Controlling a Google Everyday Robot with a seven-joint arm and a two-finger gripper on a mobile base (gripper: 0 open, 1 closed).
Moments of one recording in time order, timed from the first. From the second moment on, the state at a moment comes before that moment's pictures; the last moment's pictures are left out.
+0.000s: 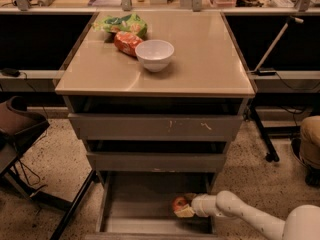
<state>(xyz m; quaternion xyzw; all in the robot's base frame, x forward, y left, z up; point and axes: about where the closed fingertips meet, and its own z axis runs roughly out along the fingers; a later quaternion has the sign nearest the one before) 0.538 -0.120 0.181 -0.41 0.82 0.24 0.33</state>
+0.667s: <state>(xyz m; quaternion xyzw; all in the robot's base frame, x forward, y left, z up) 0.539 -0.121 0.180 -0.41 0.82 0.24 0.33</state>
